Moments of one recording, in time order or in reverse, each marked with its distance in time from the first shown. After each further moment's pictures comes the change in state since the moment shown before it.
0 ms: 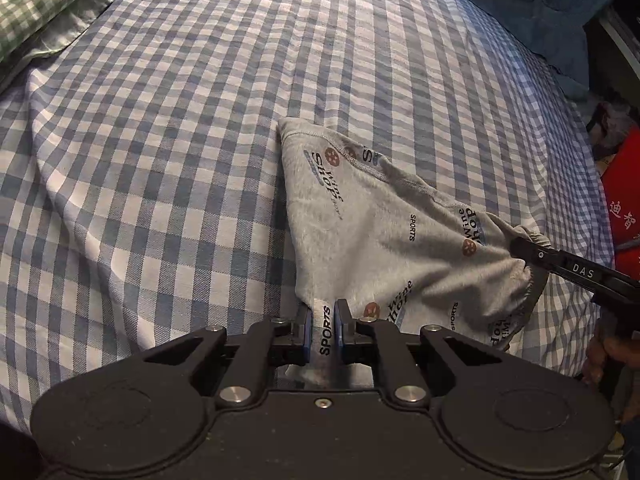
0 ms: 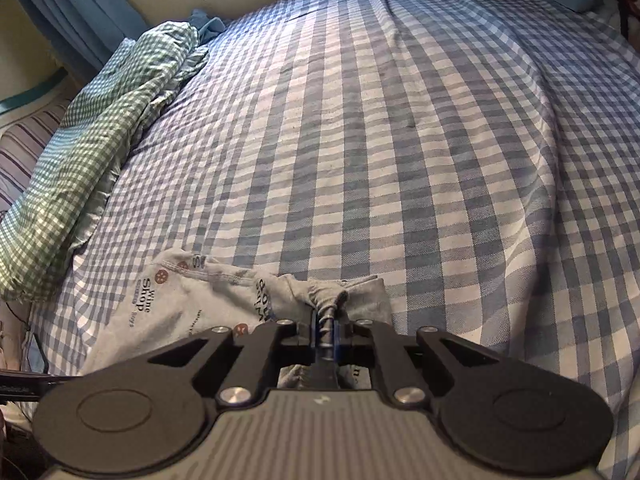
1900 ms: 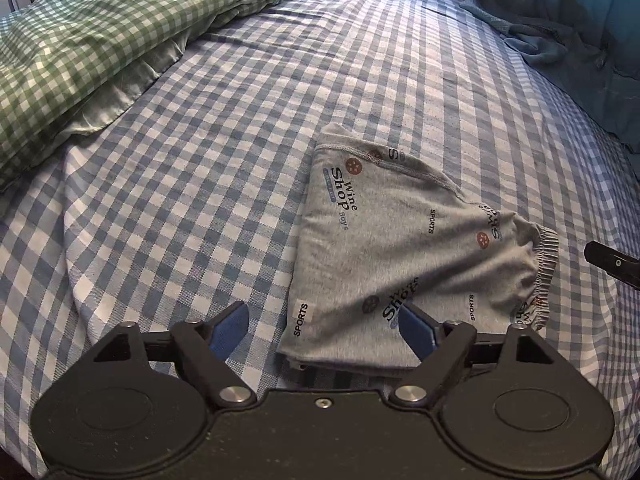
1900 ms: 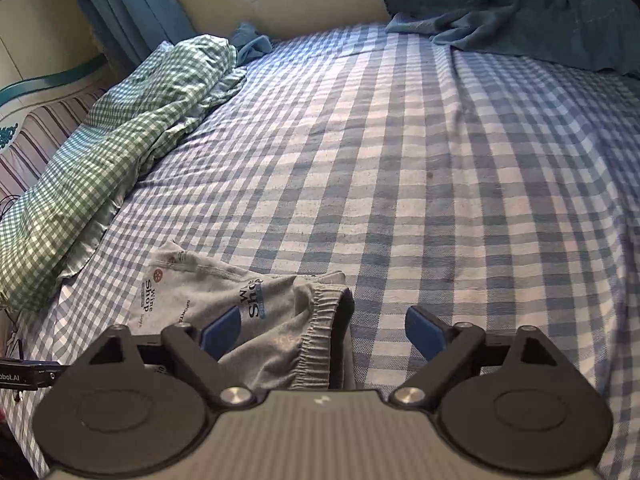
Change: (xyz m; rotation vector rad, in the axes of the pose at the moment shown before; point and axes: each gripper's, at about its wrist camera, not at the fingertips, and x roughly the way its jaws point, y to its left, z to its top) left arm 0.026 -0.019 0.091 -0.080 -0.213 0.215; right arm 0.034 -0.005 0.123 -0.179 -0.155 0.044
